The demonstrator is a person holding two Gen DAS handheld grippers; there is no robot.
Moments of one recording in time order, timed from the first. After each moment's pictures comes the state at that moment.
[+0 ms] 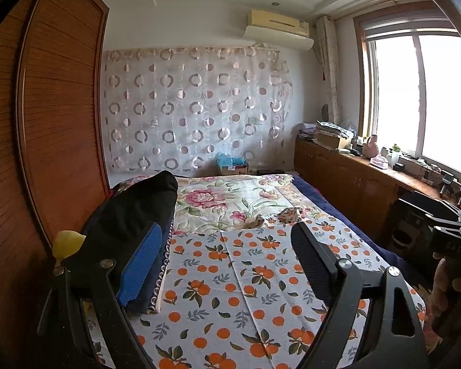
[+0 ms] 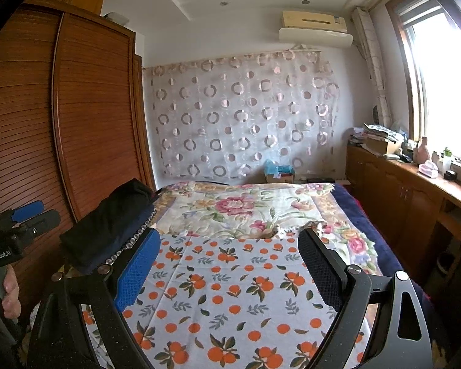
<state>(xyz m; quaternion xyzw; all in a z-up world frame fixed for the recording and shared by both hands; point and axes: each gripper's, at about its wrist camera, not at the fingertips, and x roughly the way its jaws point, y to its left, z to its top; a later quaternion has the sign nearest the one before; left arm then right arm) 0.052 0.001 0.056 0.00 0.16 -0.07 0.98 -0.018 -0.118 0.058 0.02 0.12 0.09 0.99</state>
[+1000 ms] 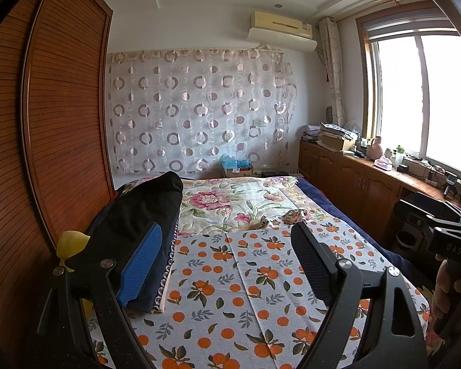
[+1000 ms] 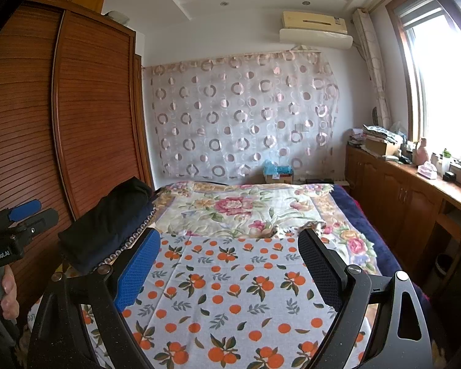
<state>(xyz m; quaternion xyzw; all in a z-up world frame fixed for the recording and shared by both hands) 0.049 0.007 0.054 0.00 0.16 -0.06 0.99 -0.006 -0.144 0.058 0.01 0.12 0.10 0.99</state>
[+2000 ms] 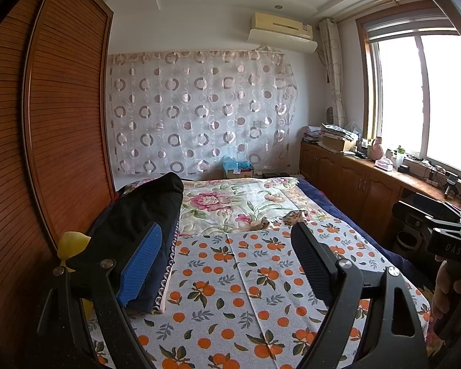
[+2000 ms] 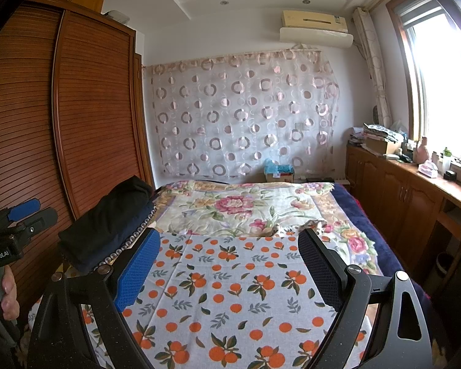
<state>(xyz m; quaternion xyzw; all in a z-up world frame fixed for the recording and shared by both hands) 0.048 0.011 0.054 0.00 0.16 -0.06 0.99 -0.002 -0.154 0.057 0.01 0.13 0.11 0.99</state>
